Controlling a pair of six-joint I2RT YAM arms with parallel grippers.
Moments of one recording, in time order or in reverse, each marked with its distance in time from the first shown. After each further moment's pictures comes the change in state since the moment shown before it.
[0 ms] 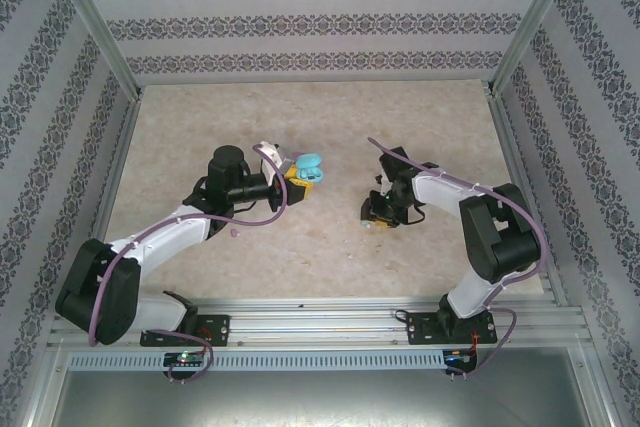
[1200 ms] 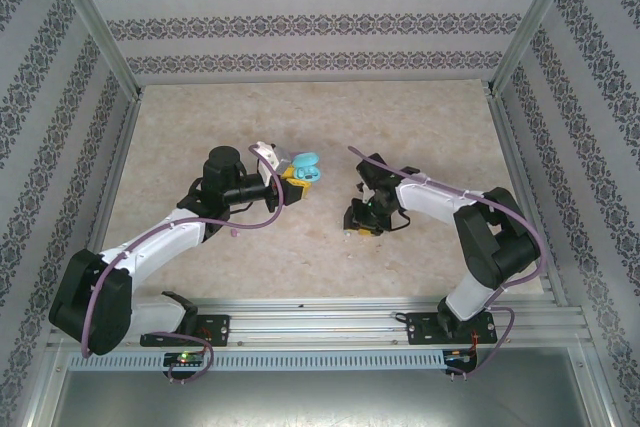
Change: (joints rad) left arm -0.001 -0.055 -0.001 -0.050 -0.020 0.019; right arm 0.161 -0.019 0.045 -0.059 0.010 0.127
